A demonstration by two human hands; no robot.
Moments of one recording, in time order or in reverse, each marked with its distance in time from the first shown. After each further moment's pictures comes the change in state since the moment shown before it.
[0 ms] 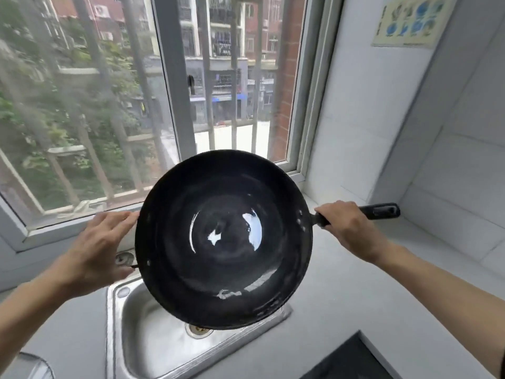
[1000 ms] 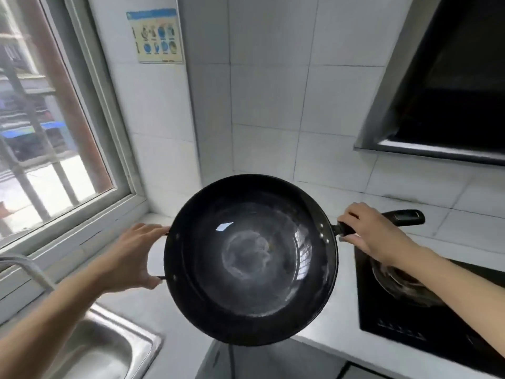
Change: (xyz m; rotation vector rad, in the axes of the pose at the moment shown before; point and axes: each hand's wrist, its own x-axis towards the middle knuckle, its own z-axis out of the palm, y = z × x) left_hand 0.167 0.332 0.040 -0.375 -0.229 0.715; right_hand -0.325 0.030 -0.236 -0.321 -0.300 0.808
